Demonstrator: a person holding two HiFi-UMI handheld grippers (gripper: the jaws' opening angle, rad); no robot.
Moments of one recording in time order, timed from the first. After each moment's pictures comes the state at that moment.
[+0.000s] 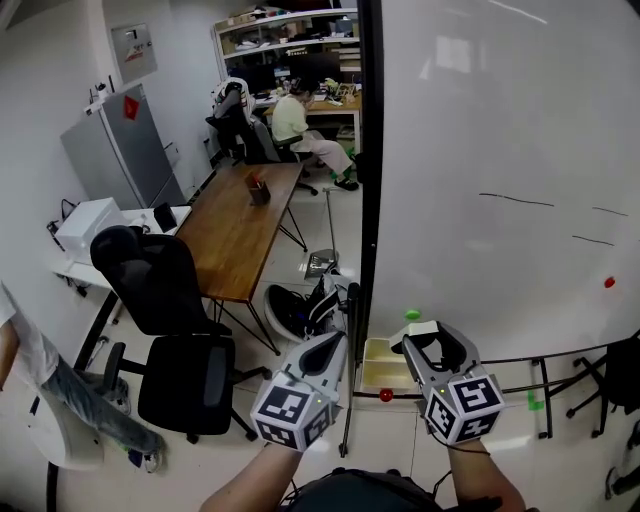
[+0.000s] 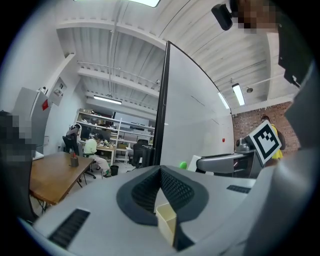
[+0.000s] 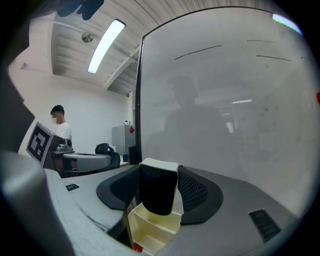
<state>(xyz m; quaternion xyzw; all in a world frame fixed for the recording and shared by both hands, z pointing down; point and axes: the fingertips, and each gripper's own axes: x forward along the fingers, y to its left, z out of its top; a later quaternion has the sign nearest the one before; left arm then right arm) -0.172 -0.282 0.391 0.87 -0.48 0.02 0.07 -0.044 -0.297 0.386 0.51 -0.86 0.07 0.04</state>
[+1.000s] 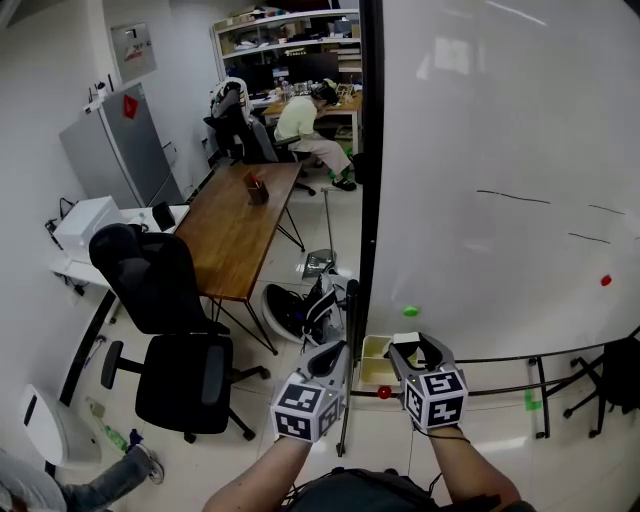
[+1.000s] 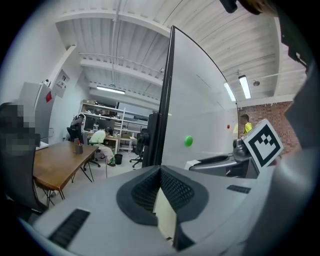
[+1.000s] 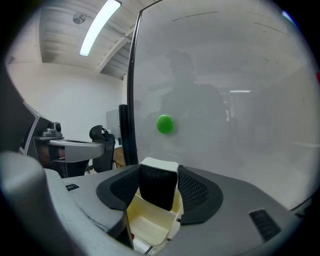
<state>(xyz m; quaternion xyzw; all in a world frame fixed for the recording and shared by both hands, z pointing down) -0.168 -0.288 0.460 0.86 -0.49 0.06 0.11 -0.053 -0.314 0.484 0.52 -0.84 0.12 0.13</state>
